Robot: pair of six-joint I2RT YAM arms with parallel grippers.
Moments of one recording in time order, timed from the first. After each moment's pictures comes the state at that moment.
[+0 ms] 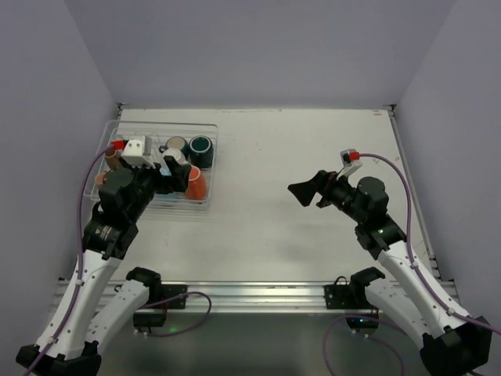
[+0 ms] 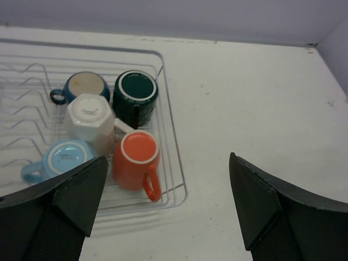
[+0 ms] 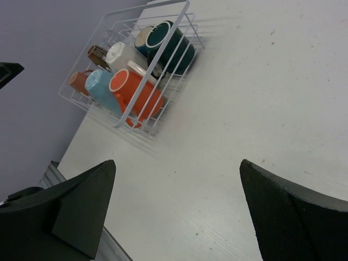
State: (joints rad) left arm -0.29 0.69 0.87 -0.36 0.02 -0.28; right arm 0.37 0.76 0.59 0.00 -0.34 0.57
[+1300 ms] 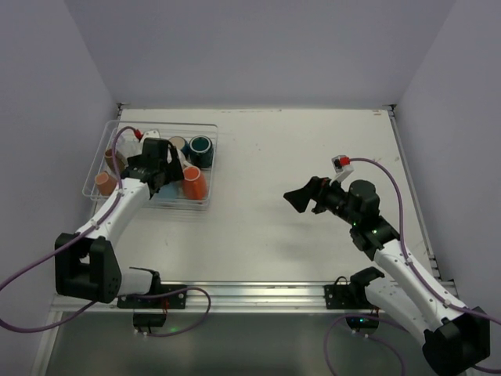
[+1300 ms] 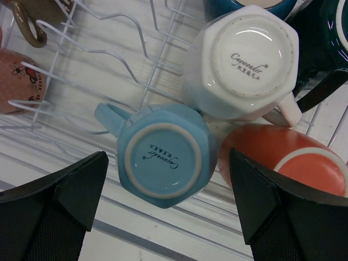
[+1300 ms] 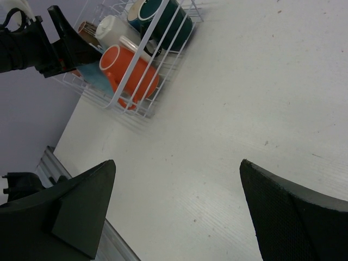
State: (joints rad) left arm -0.16 1.32 0.95 -0.48 -0.38 -0.36; right arm 0.41 0.79 0.52 0.02 -0.33 0.58
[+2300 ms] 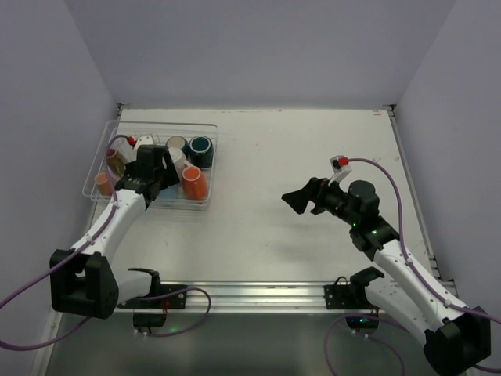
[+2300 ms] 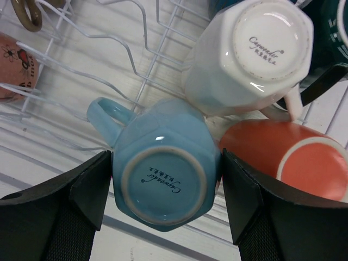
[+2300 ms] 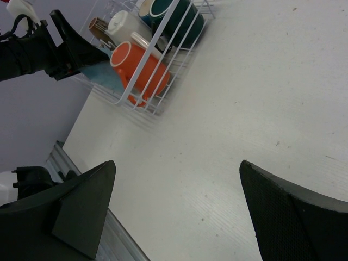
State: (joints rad) left arm -0.14 1.25 0.87 -0.42 -0.34 -0.41; right arm 0.41 0.79 0.52 0.03 -0.36 0.59
